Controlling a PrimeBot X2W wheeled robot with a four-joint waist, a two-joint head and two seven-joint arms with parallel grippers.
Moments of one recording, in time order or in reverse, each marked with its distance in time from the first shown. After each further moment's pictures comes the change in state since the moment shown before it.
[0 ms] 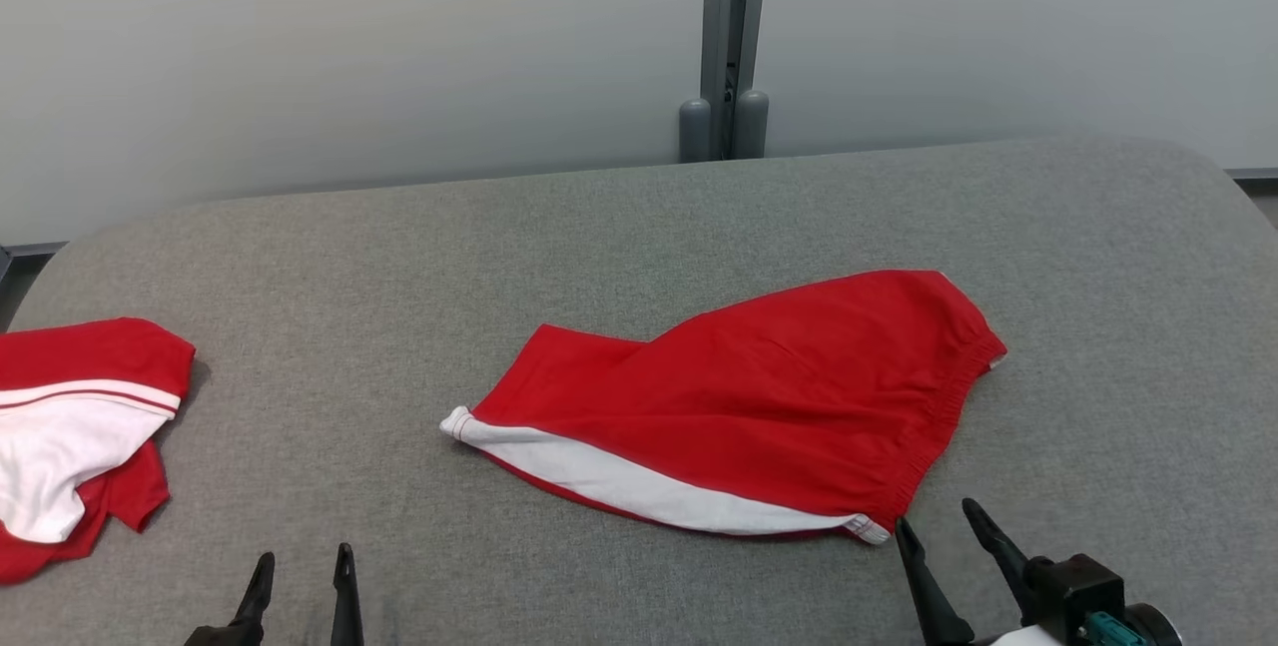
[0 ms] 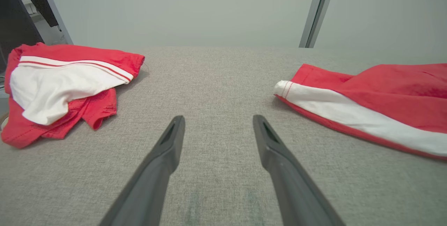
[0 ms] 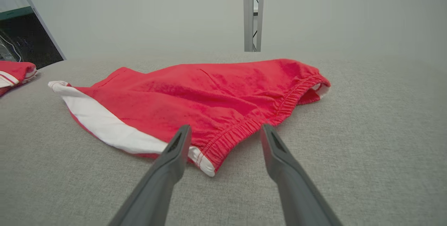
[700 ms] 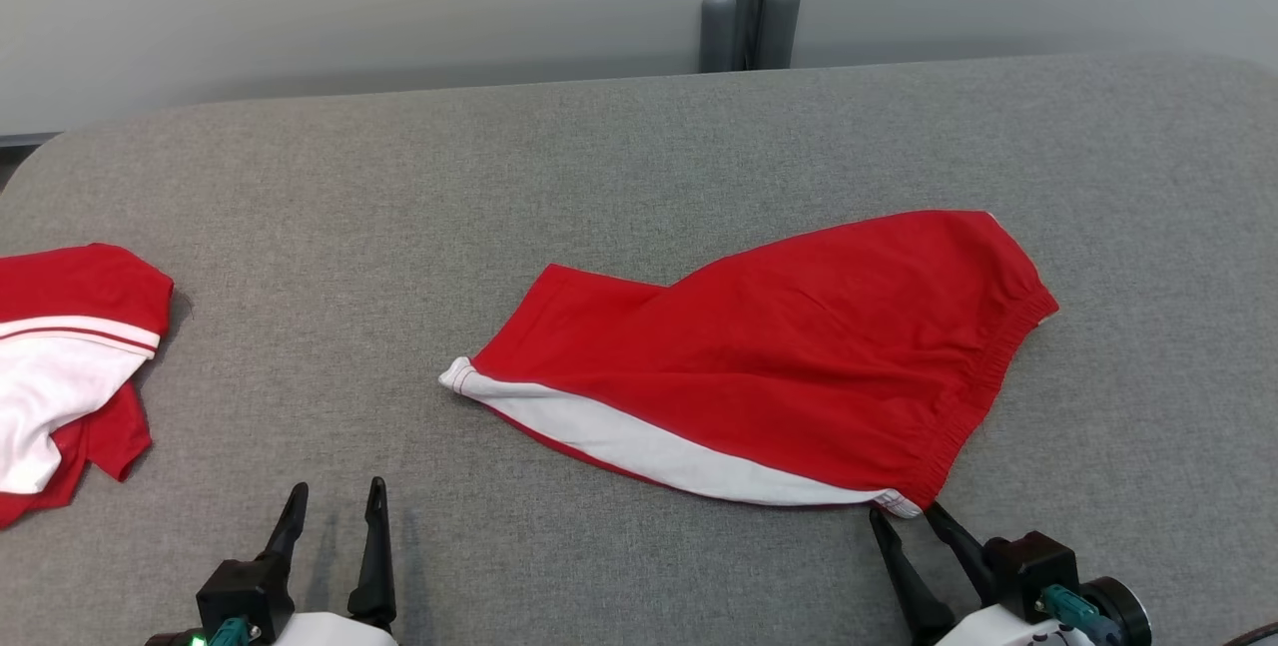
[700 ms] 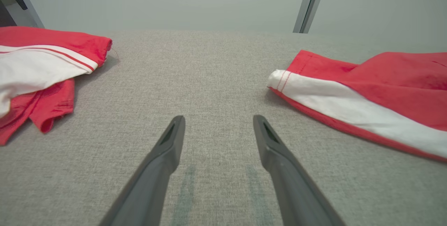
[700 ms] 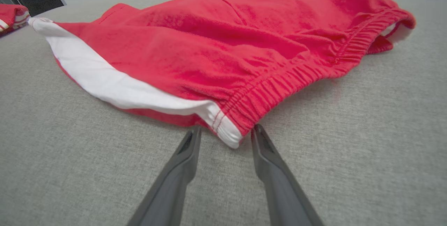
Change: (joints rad) left arm -0.112 0.000 -0.058 0.023 -0.020 -0.017 0.000; right arm -0.088 -0.011 0.094 0.126 0.000 0.000 0.000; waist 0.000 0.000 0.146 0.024
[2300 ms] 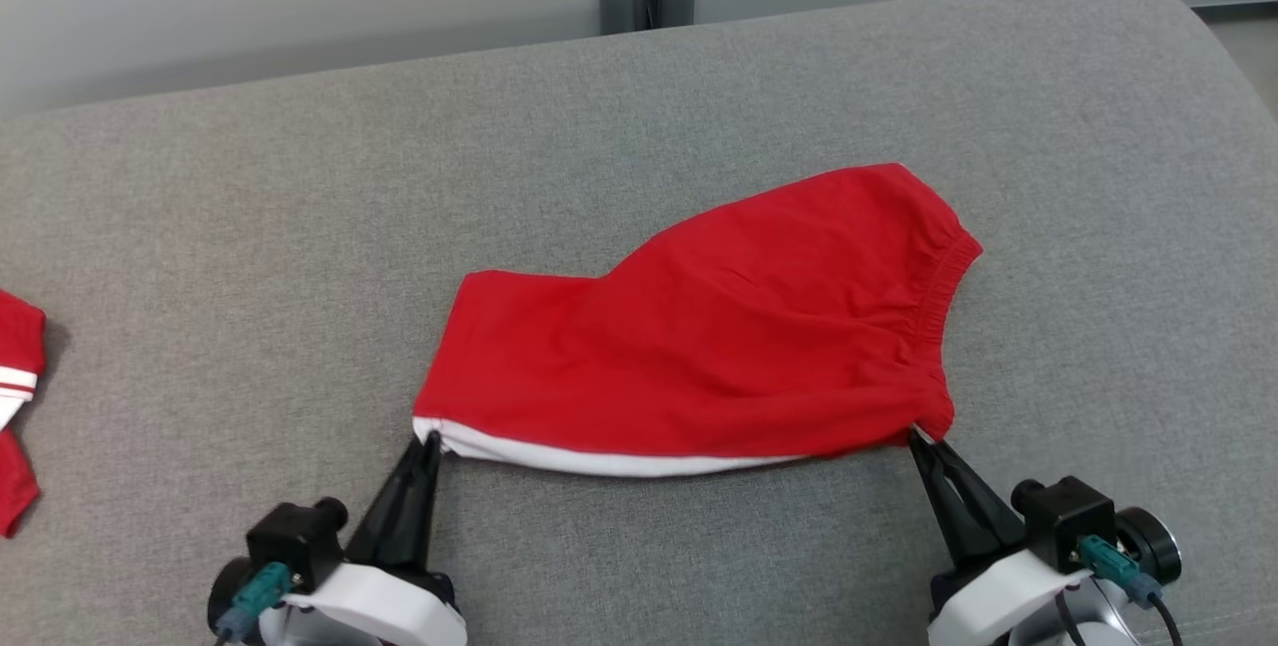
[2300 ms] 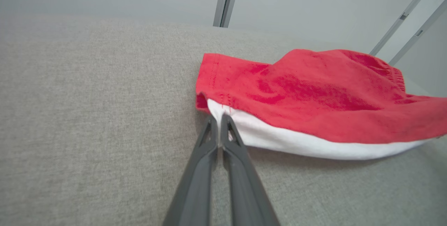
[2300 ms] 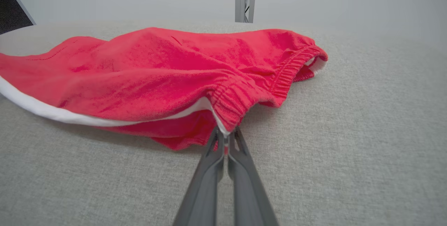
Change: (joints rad) left arm -0.099 -0.001 -0.131 0.074 -0.103 -0.145 0.000; right arm -0.038 -0.049 -0.011 -0.097 0.001 0.000 0.000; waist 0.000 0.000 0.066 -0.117
